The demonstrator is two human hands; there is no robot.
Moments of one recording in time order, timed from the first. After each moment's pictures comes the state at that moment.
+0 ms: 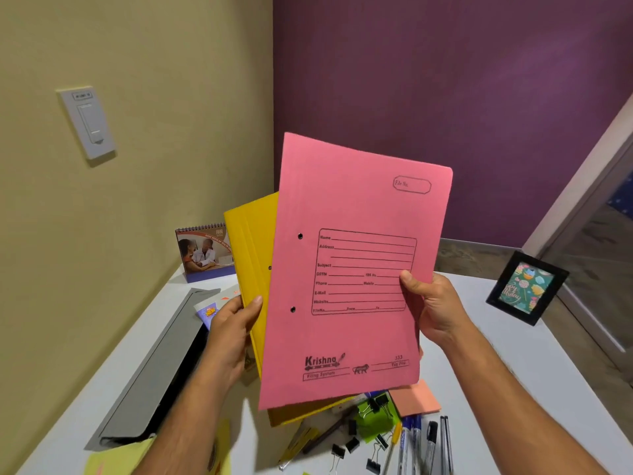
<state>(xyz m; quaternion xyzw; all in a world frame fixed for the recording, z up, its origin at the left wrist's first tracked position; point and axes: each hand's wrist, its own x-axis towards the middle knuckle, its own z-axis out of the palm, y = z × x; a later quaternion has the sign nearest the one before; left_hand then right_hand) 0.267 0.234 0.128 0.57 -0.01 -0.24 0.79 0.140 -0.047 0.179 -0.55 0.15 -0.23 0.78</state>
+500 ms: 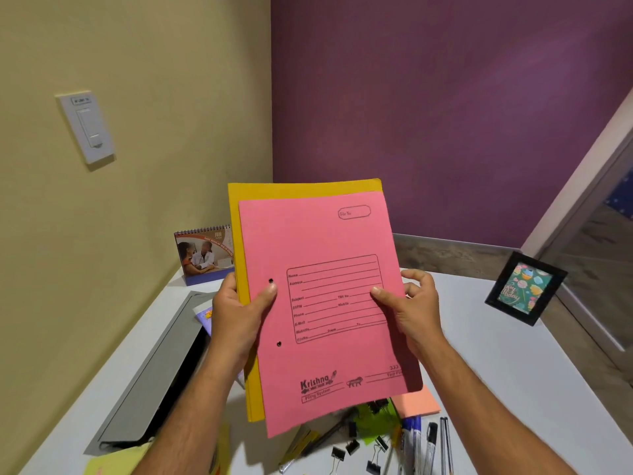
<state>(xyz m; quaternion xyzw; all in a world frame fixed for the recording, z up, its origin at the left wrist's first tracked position) 0.259 0.222 0.167 0.62 -0.11 -0.08 0.77 0.153 -0.031 0.148 -0.65 0.28 -0.30 0.64</state>
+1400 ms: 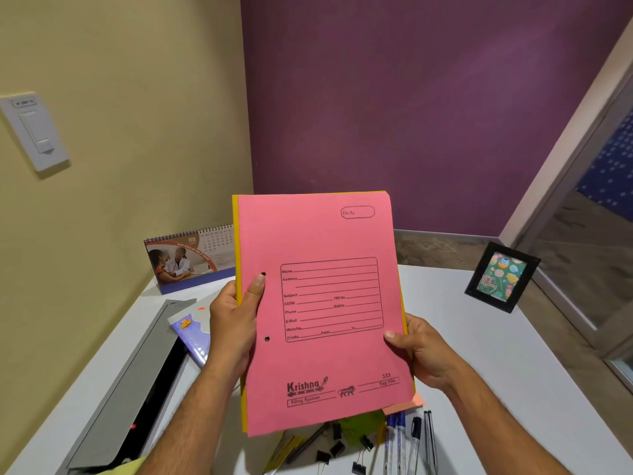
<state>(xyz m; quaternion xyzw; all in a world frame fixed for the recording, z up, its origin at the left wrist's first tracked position) 0.257 0.182 0.155 0.62 -0.08 -0.11 0.77 0.088 -0.069 0.117 -0.57 0.18 -0.04 0.80</state>
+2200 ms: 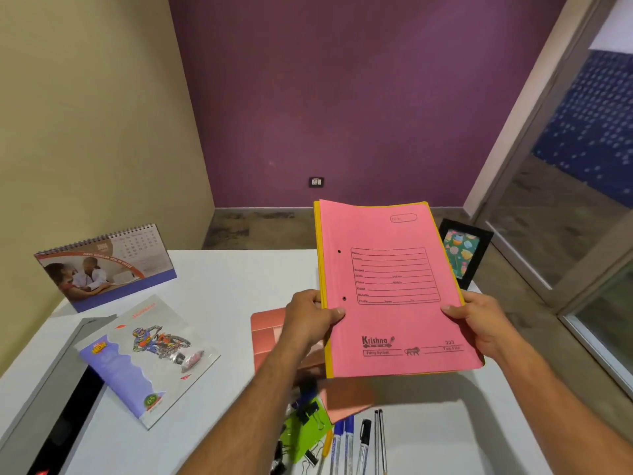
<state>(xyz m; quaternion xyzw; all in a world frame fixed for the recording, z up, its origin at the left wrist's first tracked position) 0.206 -0.038 0.106 0.77 -0.18 -0.32 0.52 0.007 -0.264 0.115 -0.58 0.48 -0.21 0.63</state>
